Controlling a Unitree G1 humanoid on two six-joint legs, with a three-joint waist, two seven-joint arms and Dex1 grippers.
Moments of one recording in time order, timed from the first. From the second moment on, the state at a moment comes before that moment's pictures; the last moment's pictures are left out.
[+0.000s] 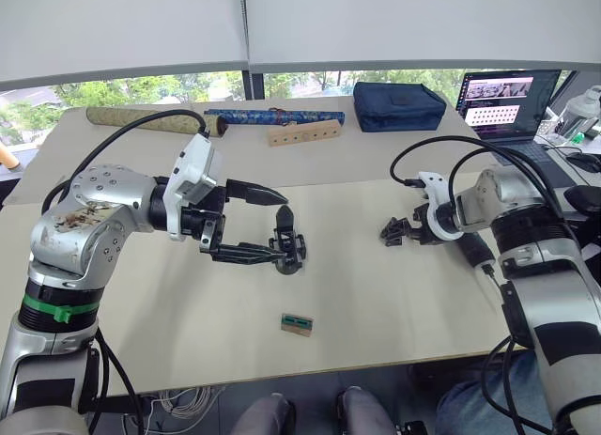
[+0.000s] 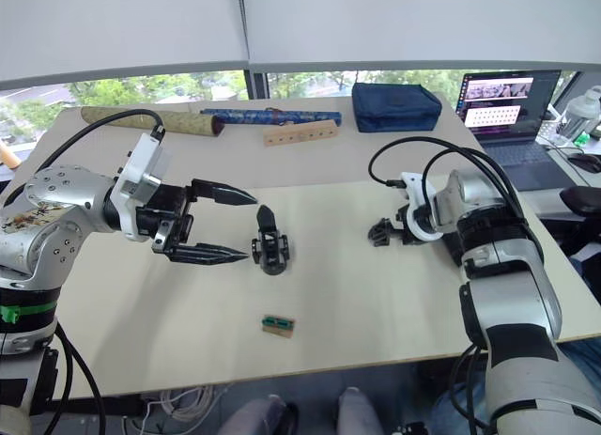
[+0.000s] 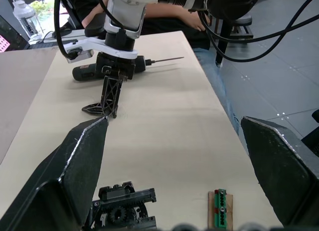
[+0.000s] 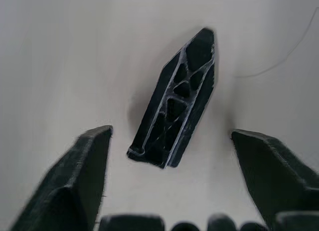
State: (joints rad) left arm -0.68 0.81 0.00 -0.23 -0.63 0.61 -1.34; right arm -1.14 -0.60 0.22 0.78 0.38 1.29 0.57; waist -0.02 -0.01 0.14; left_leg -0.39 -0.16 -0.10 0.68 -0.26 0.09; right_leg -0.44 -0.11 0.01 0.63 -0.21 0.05
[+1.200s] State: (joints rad) left arm -0.69 0.80 -0.10 -0.26 -0.61 0.57 -1.37; right arm -0.54 -0.87 -0.16 -0.05 0.84 1.61 0.70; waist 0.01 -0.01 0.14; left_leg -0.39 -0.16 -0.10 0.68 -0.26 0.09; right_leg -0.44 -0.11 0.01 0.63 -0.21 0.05
